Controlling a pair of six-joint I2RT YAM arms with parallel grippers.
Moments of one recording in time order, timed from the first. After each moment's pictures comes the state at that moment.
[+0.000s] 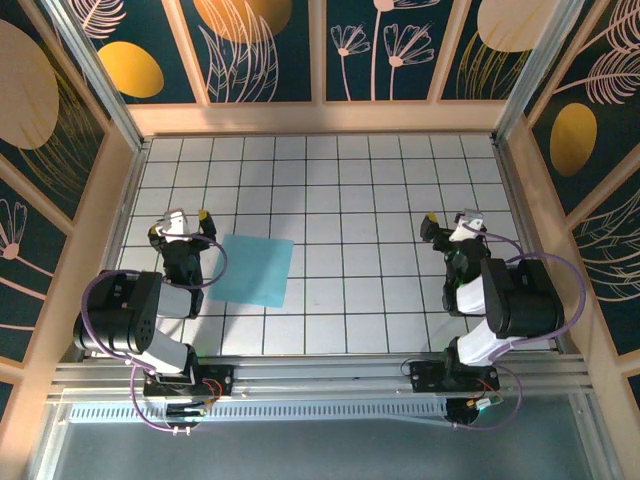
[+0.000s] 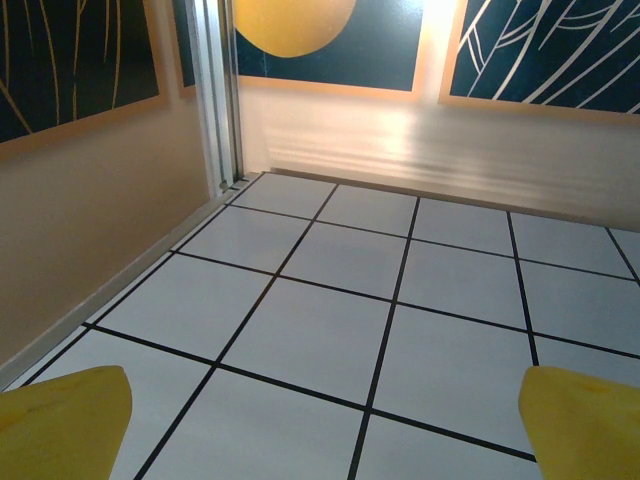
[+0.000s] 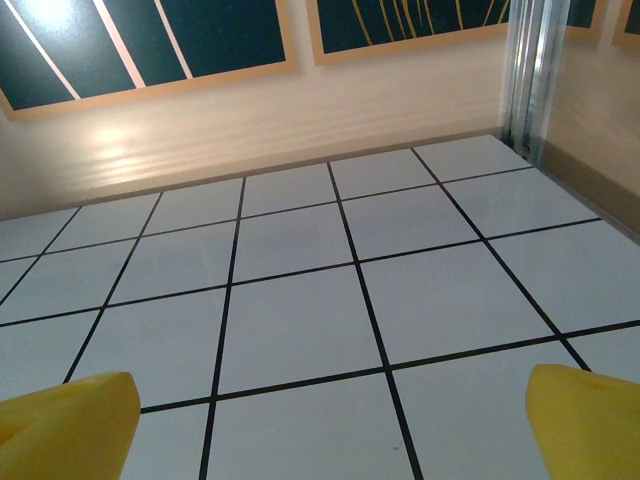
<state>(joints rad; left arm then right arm) -0.06 1.52 0.22 1.22 -0.34 -0.10 -0.02 1.57 0.19 1.26 0.03 0.13</state>
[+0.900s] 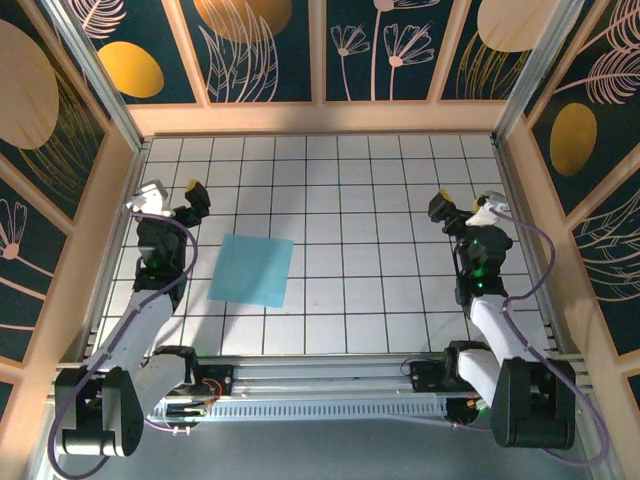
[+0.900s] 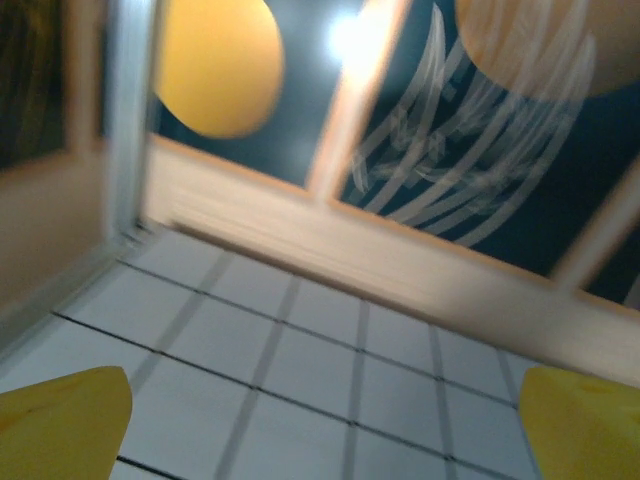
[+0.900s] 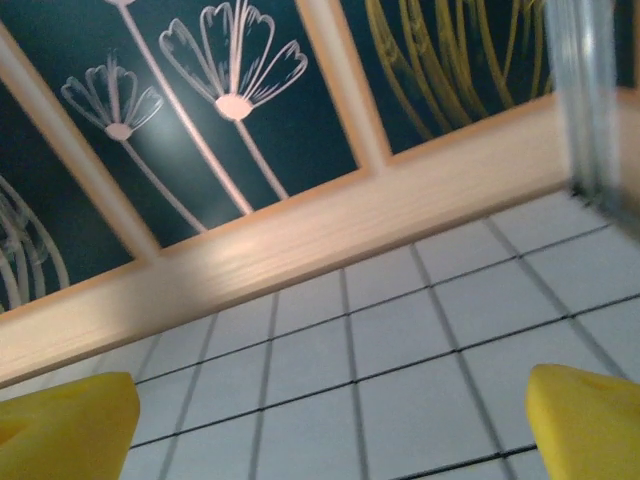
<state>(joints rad) -0.06 0.98 0.51 0.38 -0.13 -0.39 -0.02 0.95 0.37 0.54 -0.09 0.40</state>
